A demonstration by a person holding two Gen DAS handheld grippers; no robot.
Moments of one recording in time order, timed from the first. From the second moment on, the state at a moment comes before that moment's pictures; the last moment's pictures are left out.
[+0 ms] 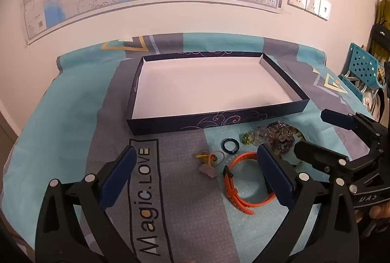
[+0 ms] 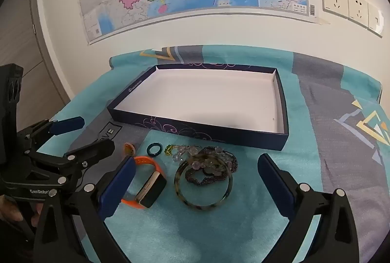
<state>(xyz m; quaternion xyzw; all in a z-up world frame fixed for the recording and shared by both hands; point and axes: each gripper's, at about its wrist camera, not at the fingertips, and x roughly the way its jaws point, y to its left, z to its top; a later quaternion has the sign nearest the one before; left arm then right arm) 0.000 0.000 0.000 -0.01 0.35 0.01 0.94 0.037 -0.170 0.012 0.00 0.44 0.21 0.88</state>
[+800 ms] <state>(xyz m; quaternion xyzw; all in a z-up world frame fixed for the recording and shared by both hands) -0.002 0.000 -0.001 -0.01 0.36 0.01 0.93 0.034 -0.176 0.015 0.01 0.44 0.21 0.87</state>
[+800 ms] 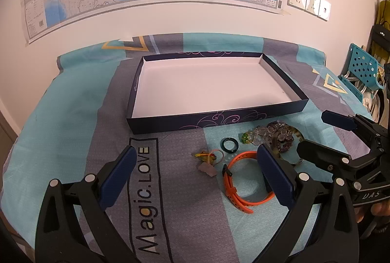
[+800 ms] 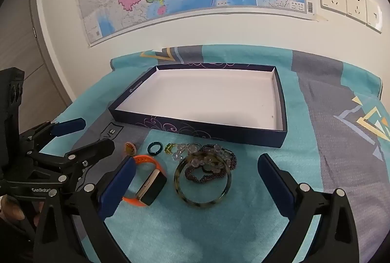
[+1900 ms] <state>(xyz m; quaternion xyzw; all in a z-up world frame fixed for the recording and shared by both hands) -0.001 0.000 -0.002 -0.01 0.36 0.01 0.93 0.038 -0.179 0.012 0.02 0.45 0.21 0.87</state>
